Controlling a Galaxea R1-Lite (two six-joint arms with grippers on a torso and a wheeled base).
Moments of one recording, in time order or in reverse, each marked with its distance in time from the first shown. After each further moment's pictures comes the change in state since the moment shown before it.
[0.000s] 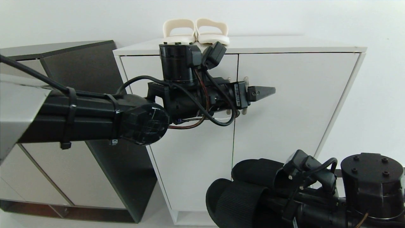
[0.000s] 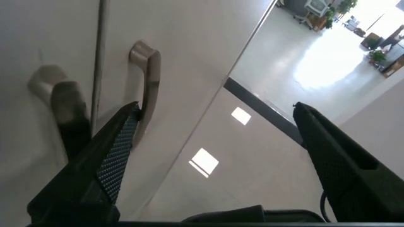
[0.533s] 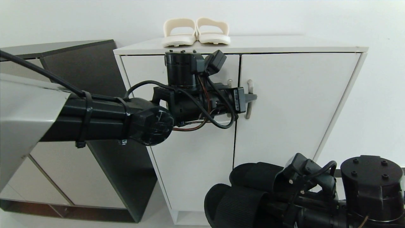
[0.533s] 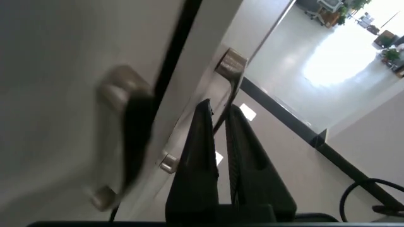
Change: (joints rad) left arm -0.013 0.010 0.007 0.004 0.004 0.001; right arm 0.002 -0.002 0.014 0.000 0.043 0.004
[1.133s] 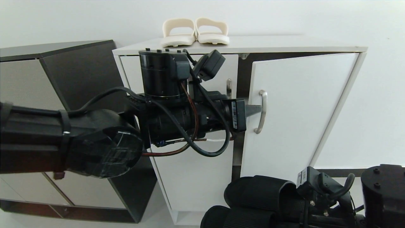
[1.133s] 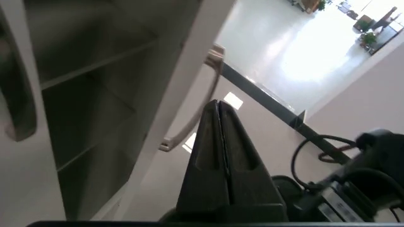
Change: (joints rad) left arm -0.077 -0.202 0.264 -0.052 -0.004 -0.001; right arm 0.014 -0.070 0.067 0.005 0.155 -0.010
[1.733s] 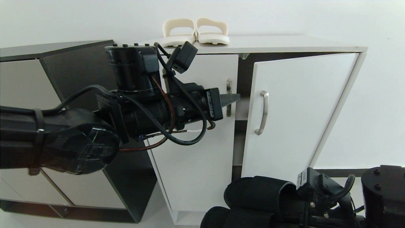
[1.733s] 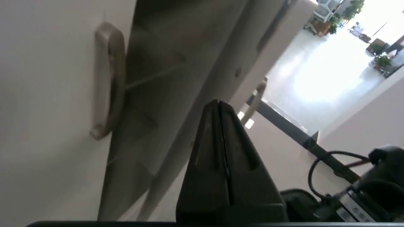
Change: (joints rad) left arm 0.094 -0.044 0.056 -0.074 -0.004 0.000; right arm 0.006 -0.001 0.003 -0.002 -0.003 -0.001
